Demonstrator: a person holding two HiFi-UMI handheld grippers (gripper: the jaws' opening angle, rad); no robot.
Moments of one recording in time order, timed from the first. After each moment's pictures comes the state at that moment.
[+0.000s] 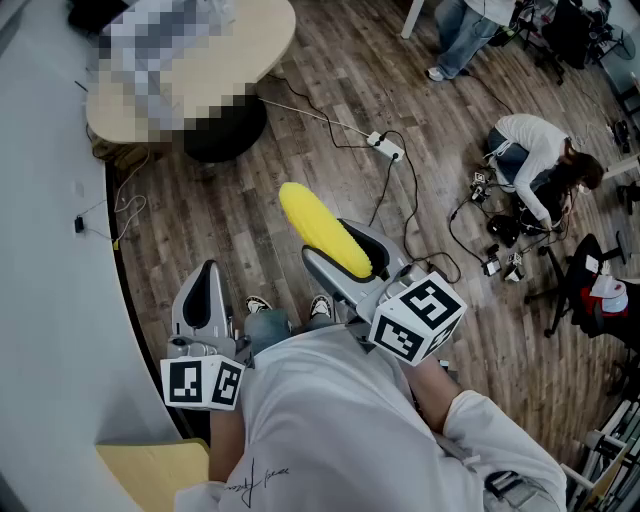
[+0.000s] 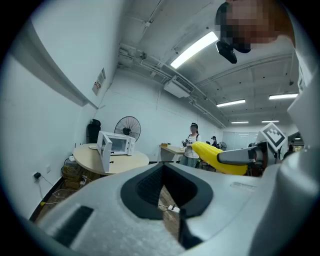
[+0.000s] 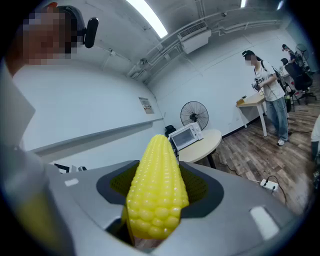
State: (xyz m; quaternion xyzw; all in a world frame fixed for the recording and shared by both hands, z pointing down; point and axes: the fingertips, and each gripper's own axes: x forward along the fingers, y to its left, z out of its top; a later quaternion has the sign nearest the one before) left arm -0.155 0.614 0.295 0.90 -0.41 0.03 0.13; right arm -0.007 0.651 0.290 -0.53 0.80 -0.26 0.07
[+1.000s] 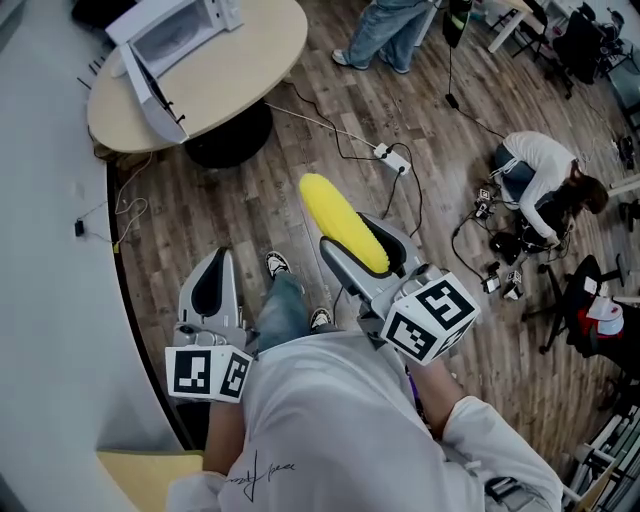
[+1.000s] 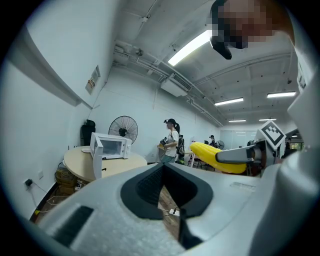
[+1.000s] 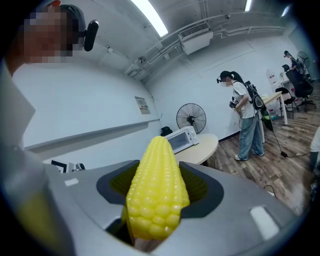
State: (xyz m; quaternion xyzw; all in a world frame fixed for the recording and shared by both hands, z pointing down) left arm -0.109 0.535 0.290 0.91 -0.40 0.03 0.12; right arm 0.037 0.573 0.286 -0.55 0.80 -0.24 0.05
